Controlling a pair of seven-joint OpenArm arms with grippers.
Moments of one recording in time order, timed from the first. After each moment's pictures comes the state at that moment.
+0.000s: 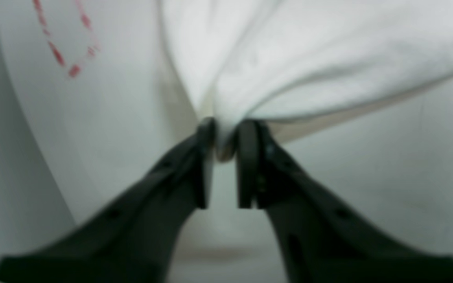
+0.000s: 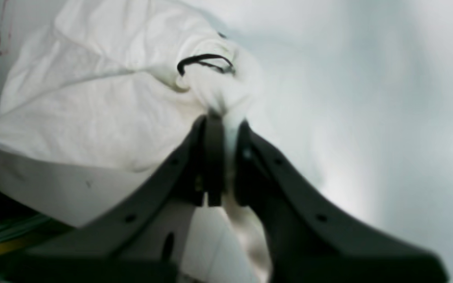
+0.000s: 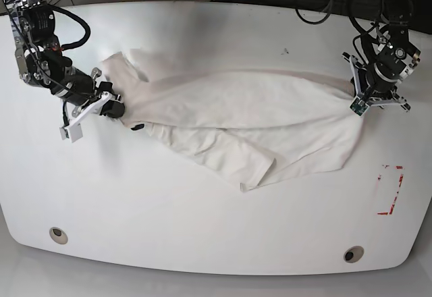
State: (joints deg) left arm 16.0 -24.1 -13.0 110.2 1.5 -37.6 51.5; right arm -11.7 43.7 -0.8 109.8 71.3 -13.5 -50.5
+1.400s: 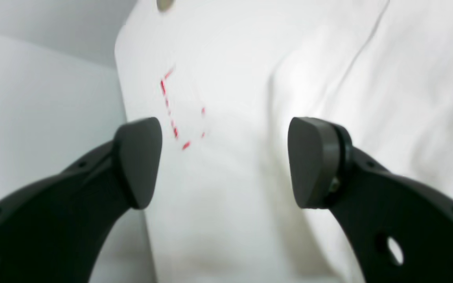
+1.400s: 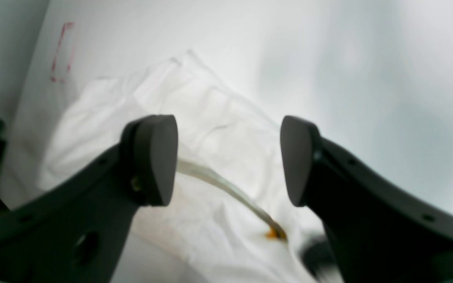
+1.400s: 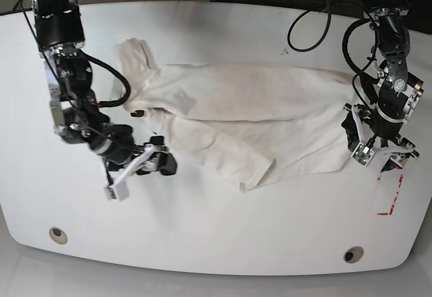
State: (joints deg) left arm -0.1 -18.8 -13.2 110.1 11.8 -38.0 43.0; right arm 15.1 27.3 -13.2 99.4 55.9 -6.4 -55.4
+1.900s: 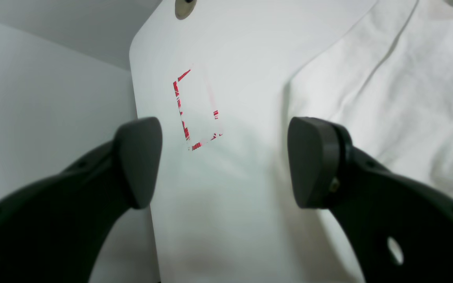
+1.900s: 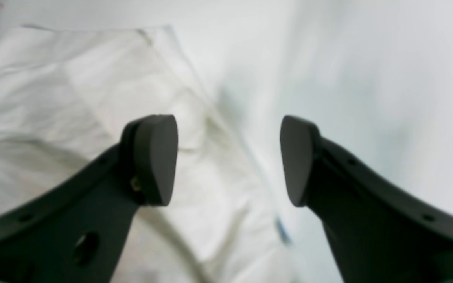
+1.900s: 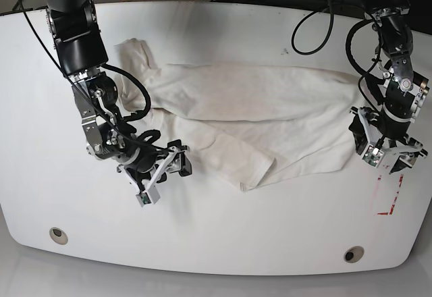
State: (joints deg) left arm 0.5 -18.6 -17.3 110.0 12.2 -38.0 40.7; right arm 22.5 21.2 -20.3 78.2 40.4 9.1 -45.4
